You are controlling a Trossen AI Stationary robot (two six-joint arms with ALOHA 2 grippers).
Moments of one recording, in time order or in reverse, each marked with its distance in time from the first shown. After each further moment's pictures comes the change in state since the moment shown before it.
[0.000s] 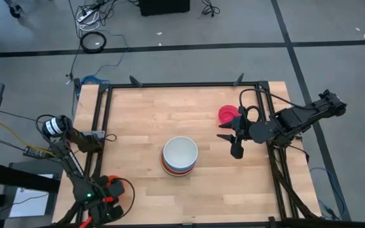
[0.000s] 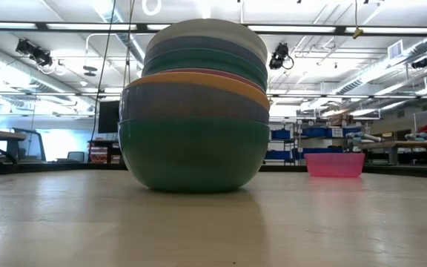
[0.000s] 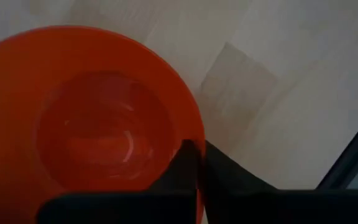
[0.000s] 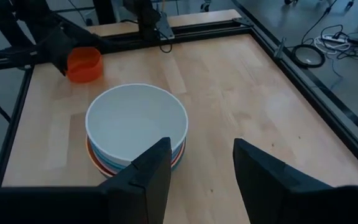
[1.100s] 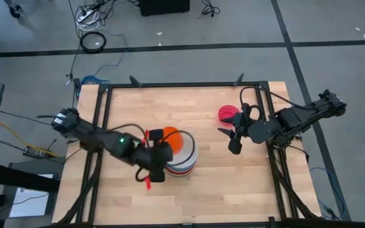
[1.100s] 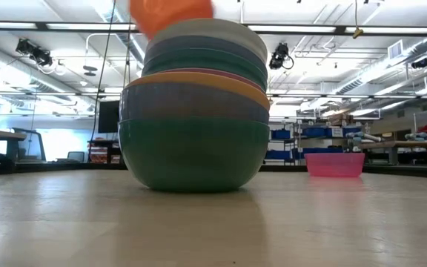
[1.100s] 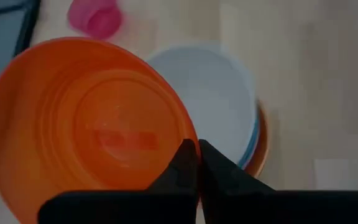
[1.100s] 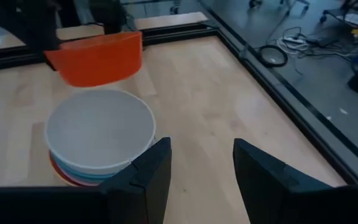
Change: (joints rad) left arm 0.695 0.003 0.652 -0.244 -0.299 1.410; right arm -0.006 0.000 0.000 -0.047 0.120 0.035
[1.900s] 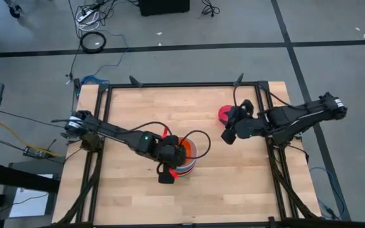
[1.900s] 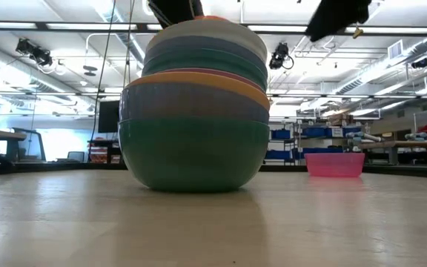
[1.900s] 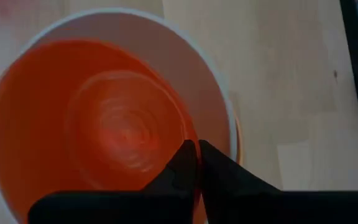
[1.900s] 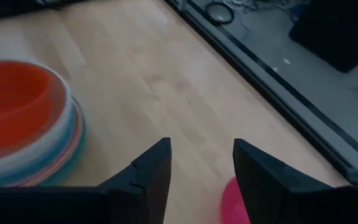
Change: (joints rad) left arm 0.136 0.156 -0.002 0.103 0.369 0.108; right arm -0.144 0.025 -0.081 -0.119 0.038 0.146
